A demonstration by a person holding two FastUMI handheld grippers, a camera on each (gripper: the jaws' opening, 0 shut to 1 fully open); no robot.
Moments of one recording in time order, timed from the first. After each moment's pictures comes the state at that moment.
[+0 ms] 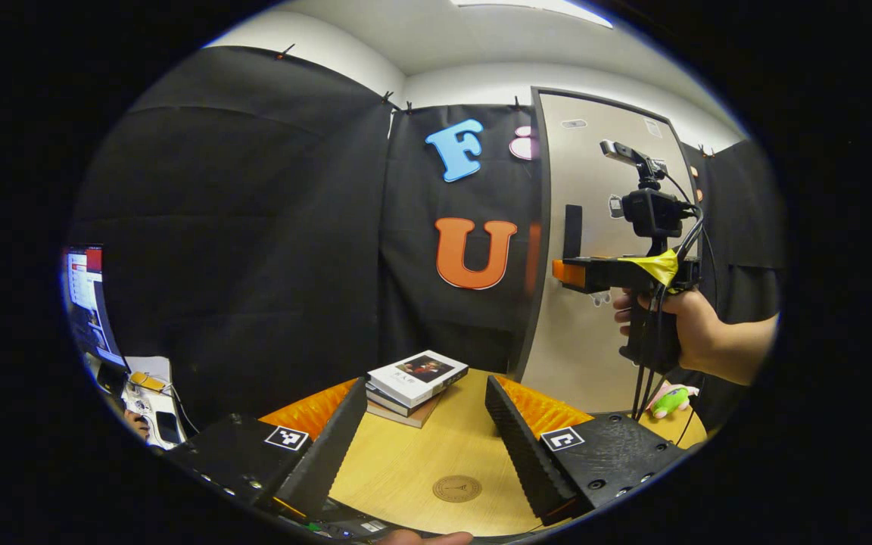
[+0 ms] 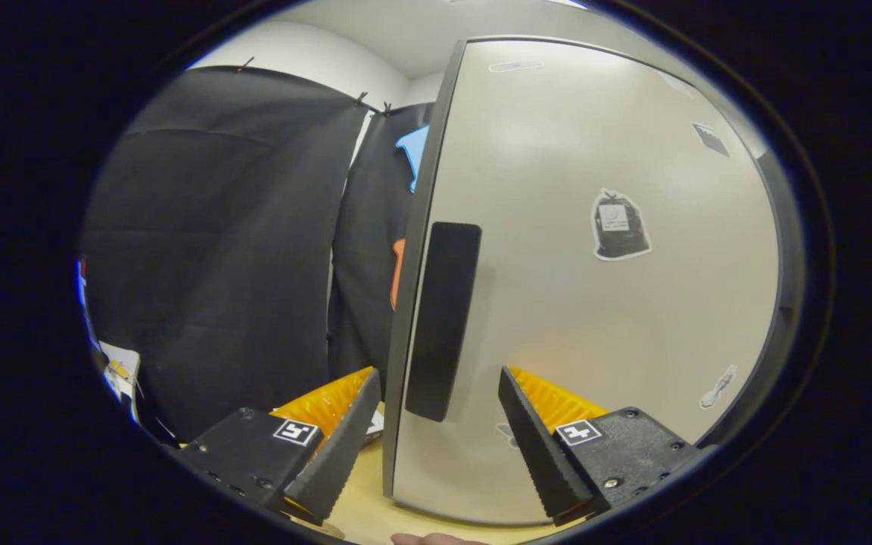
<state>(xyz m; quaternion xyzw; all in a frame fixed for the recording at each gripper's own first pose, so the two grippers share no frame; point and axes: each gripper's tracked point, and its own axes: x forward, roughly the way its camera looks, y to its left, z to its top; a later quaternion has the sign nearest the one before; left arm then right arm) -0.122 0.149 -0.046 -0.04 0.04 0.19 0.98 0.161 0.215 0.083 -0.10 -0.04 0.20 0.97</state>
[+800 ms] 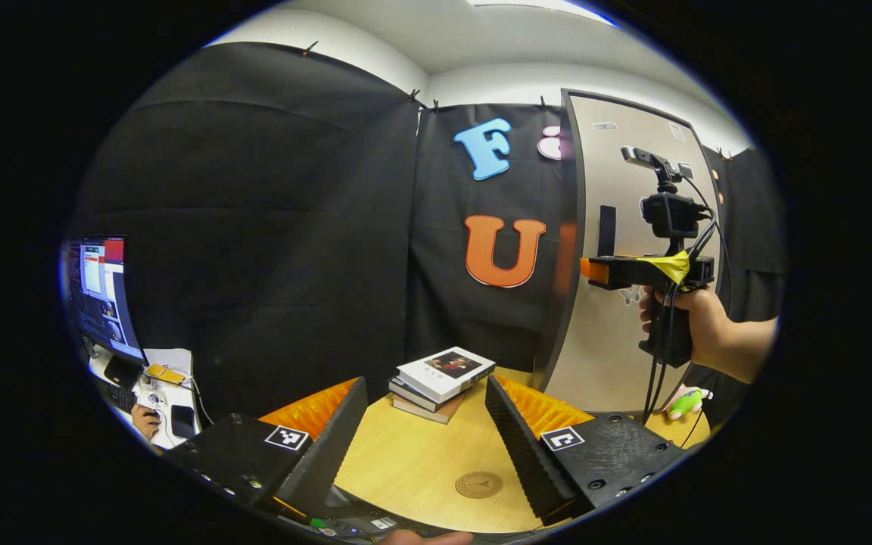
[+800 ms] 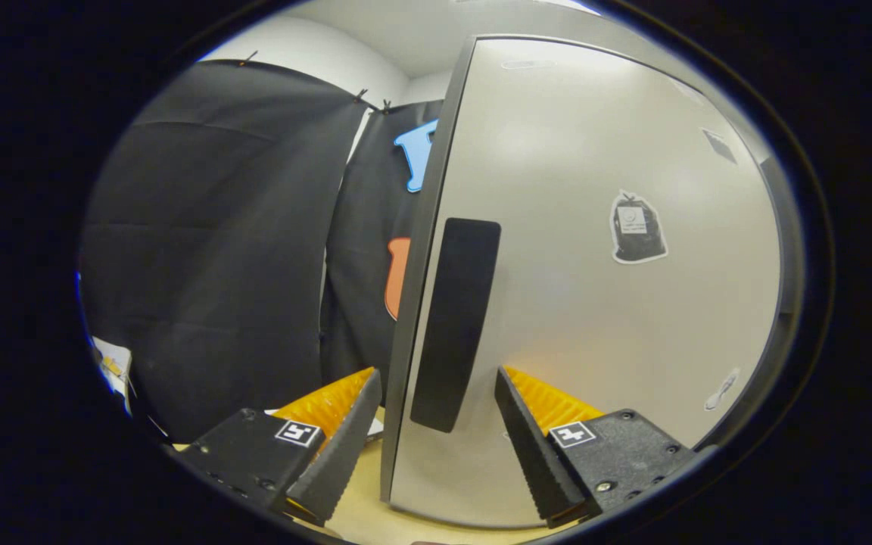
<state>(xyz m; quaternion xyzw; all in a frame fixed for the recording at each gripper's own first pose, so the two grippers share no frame) -0.142 0.176 -0.048 -0.05 0.04 0.23 0.97 0.169 0.221 0.078 -0.11 -0.04 0.18 0.98</state>
